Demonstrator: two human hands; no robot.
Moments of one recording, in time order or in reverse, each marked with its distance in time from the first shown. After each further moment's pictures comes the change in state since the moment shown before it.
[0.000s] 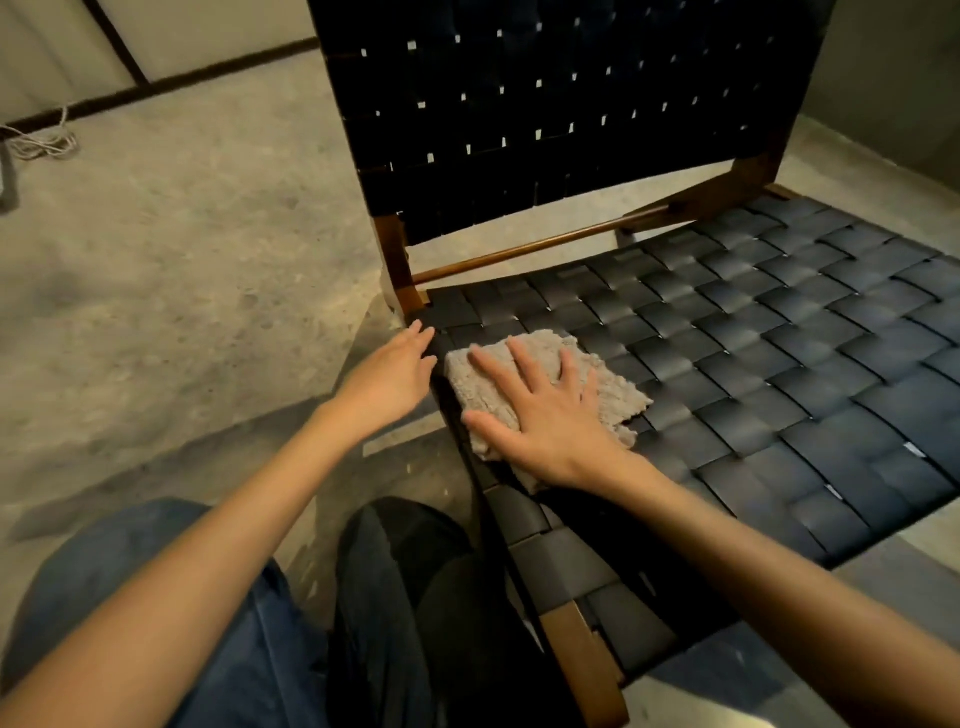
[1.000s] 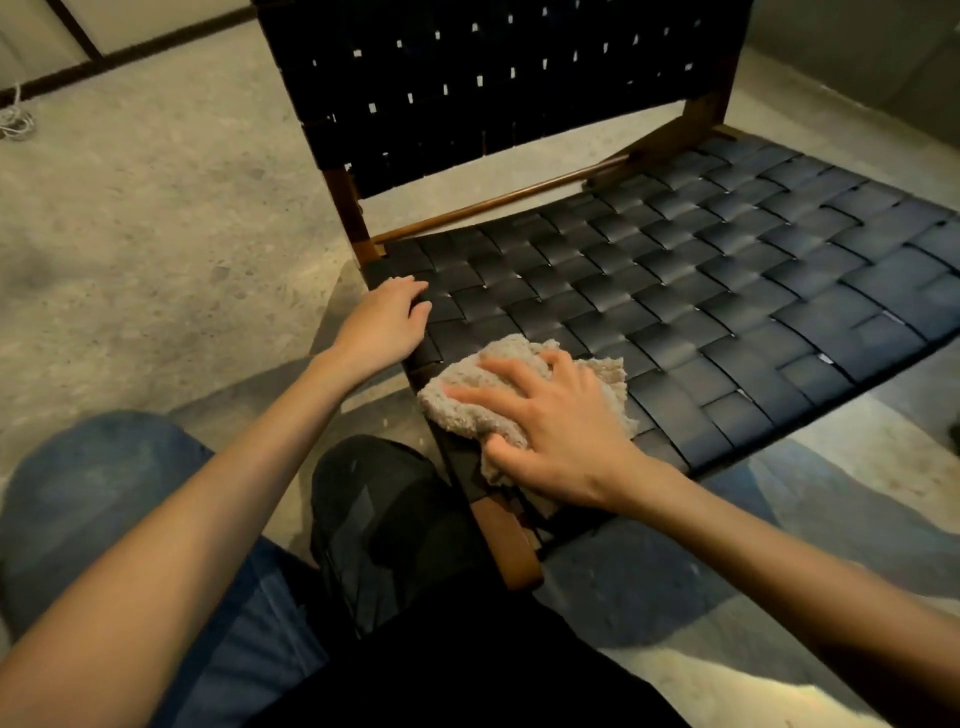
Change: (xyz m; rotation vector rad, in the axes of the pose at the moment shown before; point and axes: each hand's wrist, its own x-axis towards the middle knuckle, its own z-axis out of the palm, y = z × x) left_hand -0.018 0.047 0.015 -0.010 0.120 0.076; right_hand -0.108 0.007 -0.024 -0.127 0.029 -0.175
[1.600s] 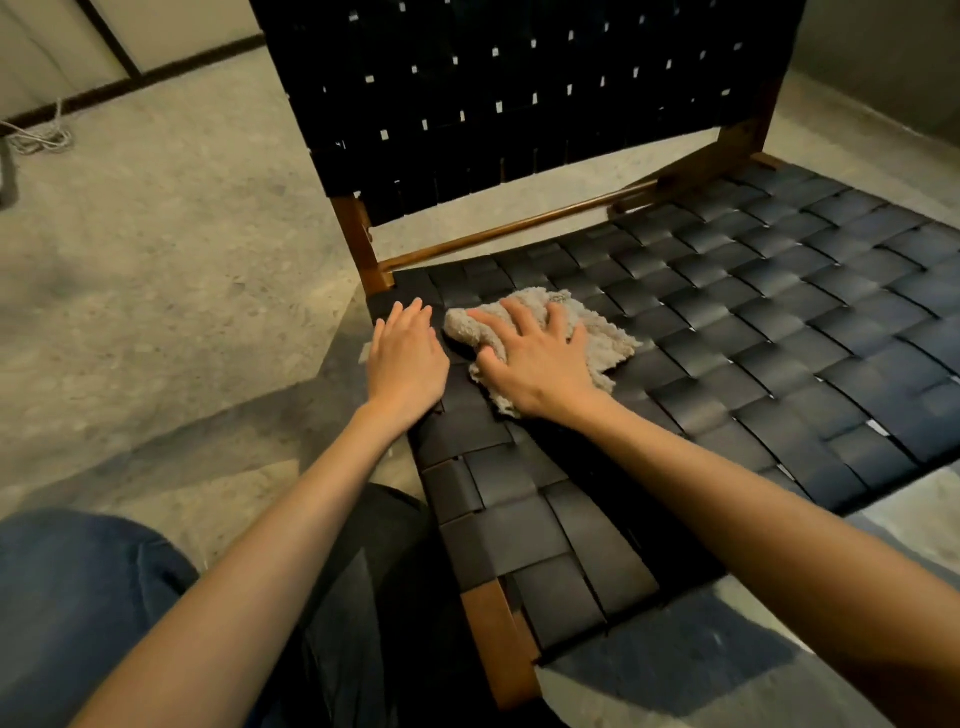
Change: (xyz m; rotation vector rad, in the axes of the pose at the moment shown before) left_hand 0.024 0.003 0.037 0.025 0.145 -0.136; right_hand 0.131 0.062 0.026 0.027 0.050 0.290
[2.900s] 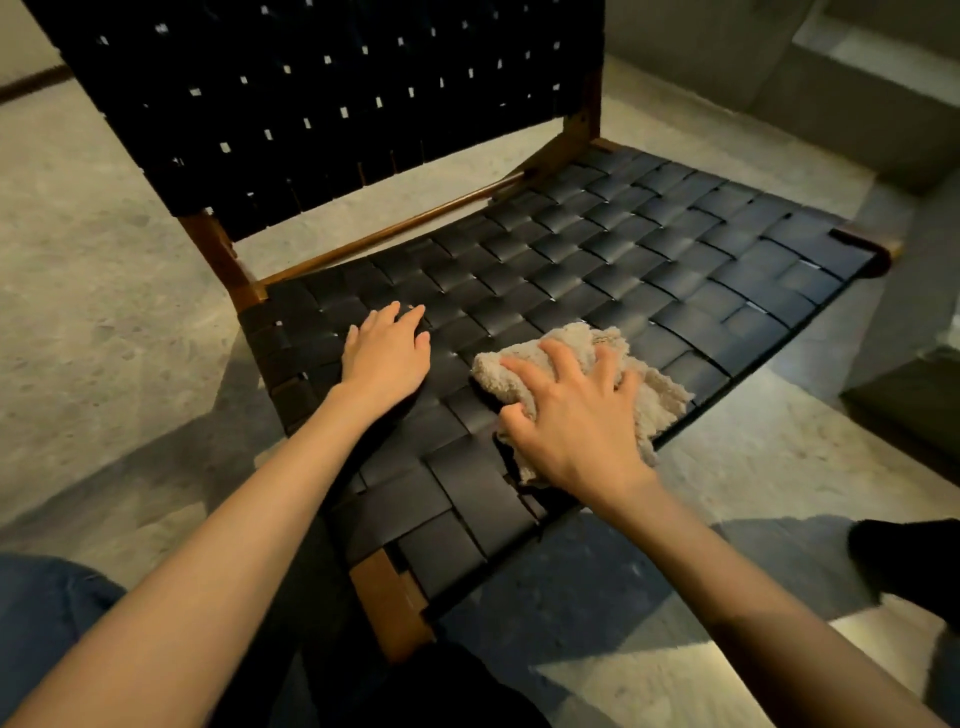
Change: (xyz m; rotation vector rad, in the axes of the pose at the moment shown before) left_hand -0.014 0.086 0.020 0.138 -0.223 0.201; right_hand -0.152 0.054 -0.050 -0.195 0.117 0.331
